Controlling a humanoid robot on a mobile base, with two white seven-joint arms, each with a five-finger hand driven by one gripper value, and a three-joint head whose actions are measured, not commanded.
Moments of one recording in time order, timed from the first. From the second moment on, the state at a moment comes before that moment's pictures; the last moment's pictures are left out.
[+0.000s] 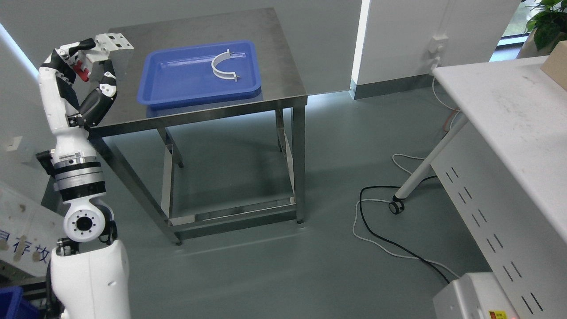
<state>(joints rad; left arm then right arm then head) -0.63 0.00 0.26 -1.49 -0.21 -0.33 0.04 0.09 0.00 0.00 -0.24 0.07 0.05 -0.14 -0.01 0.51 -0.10</state>
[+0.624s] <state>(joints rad) -0.64 0.00 0.26 -1.52 -0.20 -0.33 0.04 0.09 0.00 0.00 -0.24 0.07 0.05 -0.14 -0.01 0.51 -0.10</state>
